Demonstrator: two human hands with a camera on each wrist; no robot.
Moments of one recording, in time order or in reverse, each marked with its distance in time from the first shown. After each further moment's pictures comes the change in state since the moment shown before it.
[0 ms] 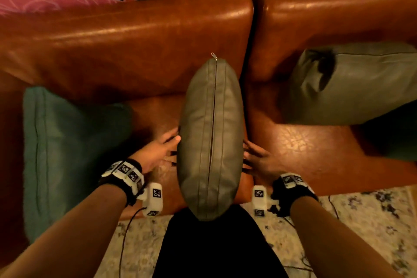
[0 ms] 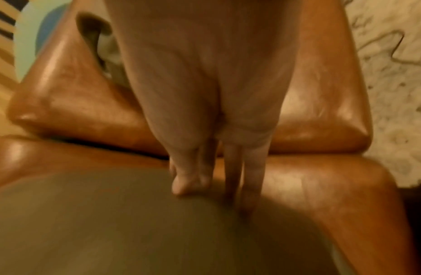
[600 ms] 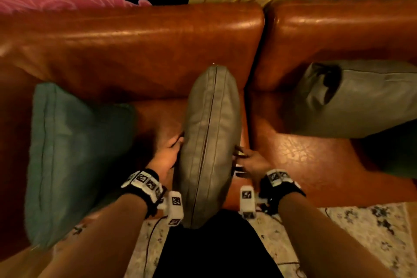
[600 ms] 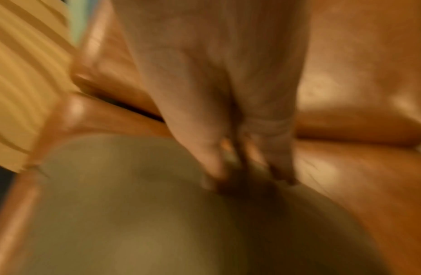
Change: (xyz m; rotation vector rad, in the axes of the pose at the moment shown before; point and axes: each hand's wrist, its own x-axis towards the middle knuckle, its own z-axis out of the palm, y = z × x) left_hand 0.009 -0.016 0.032 -0.180 0.261 0.094; right_hand 0.017 -0.021 0.057 -0.284 0.015 0.073
